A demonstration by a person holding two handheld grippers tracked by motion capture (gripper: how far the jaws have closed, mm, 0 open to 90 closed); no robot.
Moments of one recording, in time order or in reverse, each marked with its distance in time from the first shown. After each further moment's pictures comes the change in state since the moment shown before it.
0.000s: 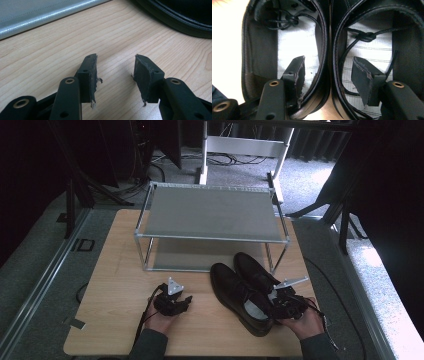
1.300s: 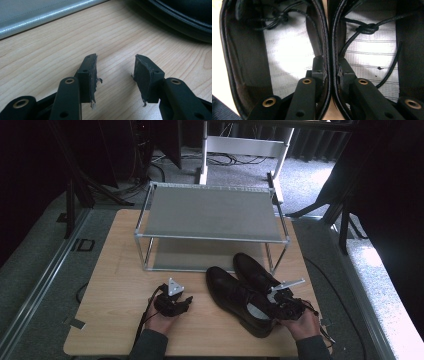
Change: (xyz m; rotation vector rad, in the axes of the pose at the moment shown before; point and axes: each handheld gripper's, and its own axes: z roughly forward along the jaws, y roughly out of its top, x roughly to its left) left arm -0.002 -0.001 0.000 -0.001 -0.002 0.006; right arm 0.004 -0.004 0.008 0.020 -0.036 0.022
